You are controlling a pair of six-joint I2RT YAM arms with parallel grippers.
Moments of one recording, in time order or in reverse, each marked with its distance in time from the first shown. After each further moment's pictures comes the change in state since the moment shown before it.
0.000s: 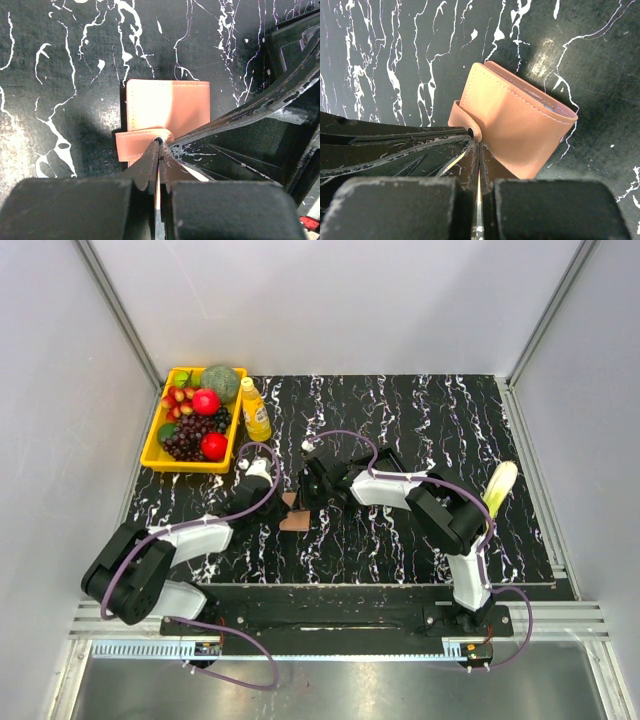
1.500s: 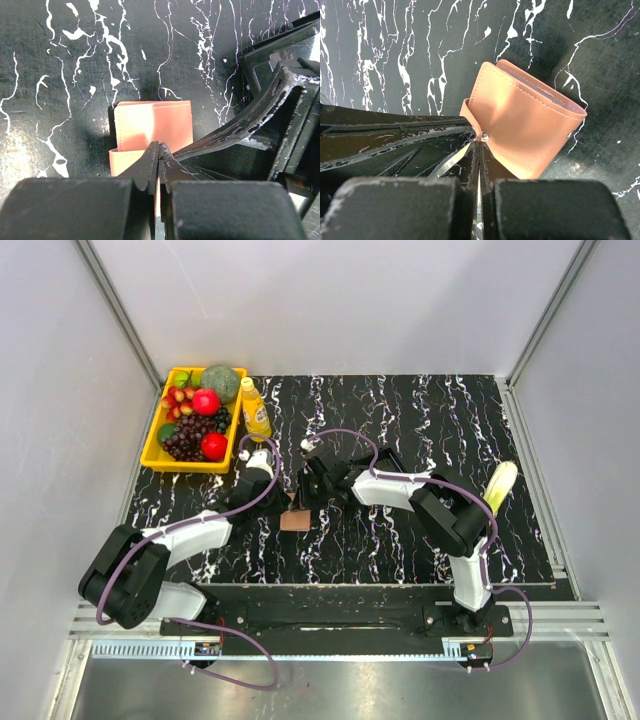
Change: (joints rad) left arm 0.006 -0.014 0.072 -0.046 -0.009 0.029; right arm 0.001 -0.024 -0.005 -0.001 -0.015 -0.014
